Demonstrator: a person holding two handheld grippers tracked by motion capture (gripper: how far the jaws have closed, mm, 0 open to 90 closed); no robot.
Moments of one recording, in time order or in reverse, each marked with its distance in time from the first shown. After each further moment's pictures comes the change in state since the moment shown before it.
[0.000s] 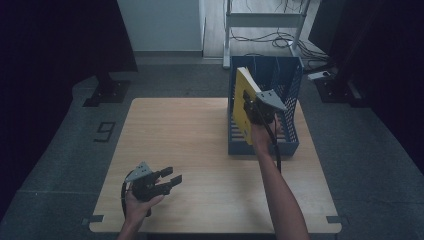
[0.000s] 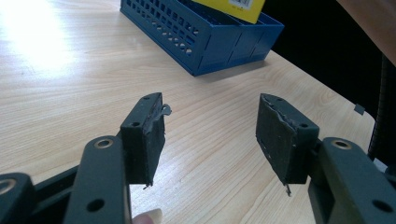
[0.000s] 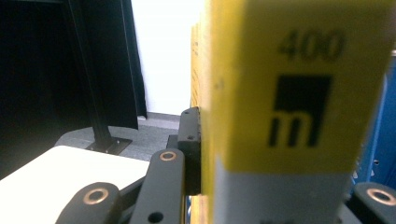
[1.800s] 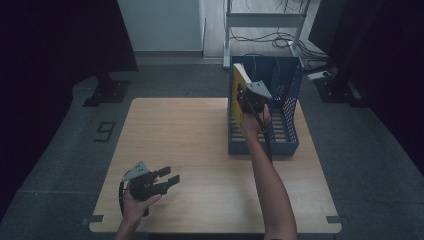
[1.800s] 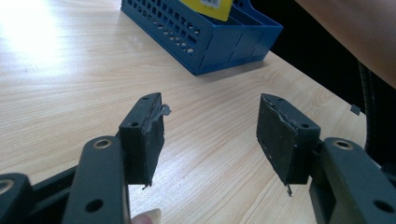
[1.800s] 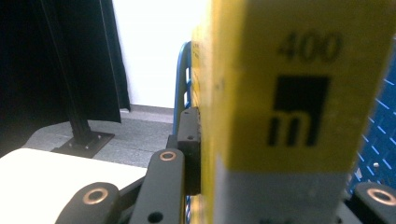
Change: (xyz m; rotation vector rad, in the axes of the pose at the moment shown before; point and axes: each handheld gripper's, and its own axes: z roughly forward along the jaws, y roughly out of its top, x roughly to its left) left arm 0.008 -0.001 -0.005 -0.003 -0.015 -0.008; right arm 0.004 -0.009 0.060 0.043 -0.068 -0.014
